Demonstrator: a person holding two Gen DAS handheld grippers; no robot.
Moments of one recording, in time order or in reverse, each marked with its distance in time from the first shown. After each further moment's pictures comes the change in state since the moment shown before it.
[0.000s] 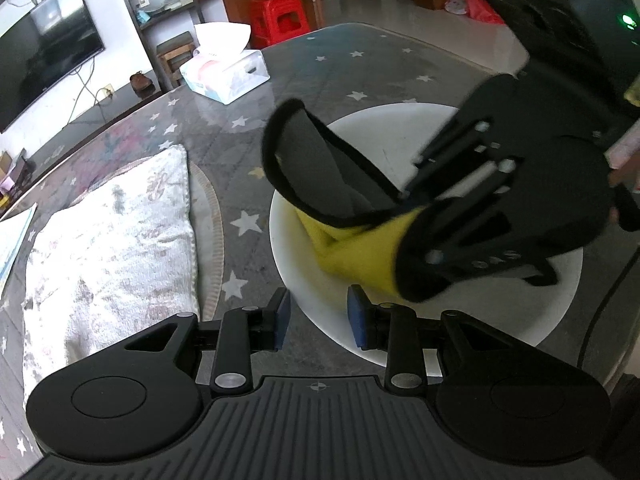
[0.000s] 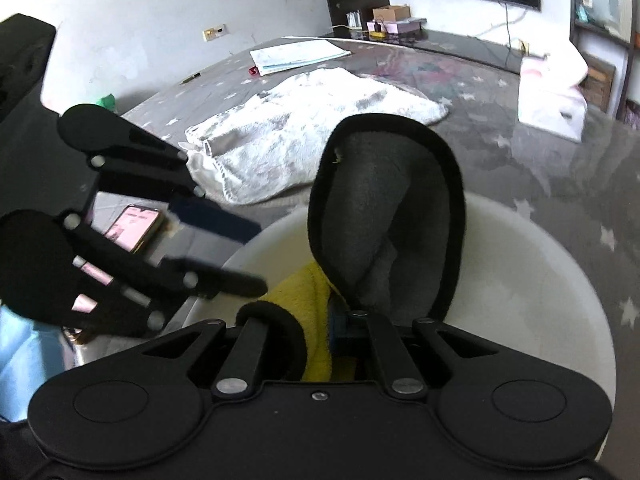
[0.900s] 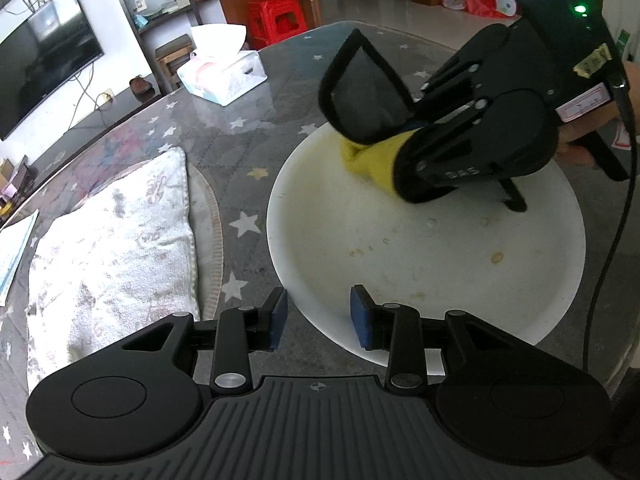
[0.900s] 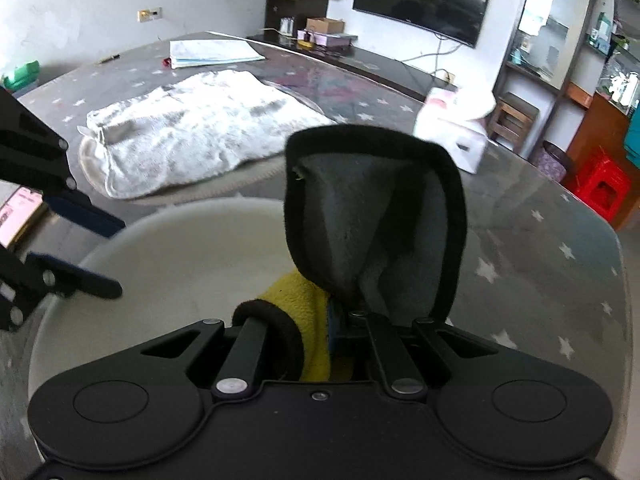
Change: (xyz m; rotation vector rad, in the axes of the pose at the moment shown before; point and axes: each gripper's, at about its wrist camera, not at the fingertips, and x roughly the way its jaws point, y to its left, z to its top) left arm 0.005 -0.005 0.002 0.028 0.005 0.019; right arm -0.010 -0.025 -0.007 -0.084 -0.005 -0.334
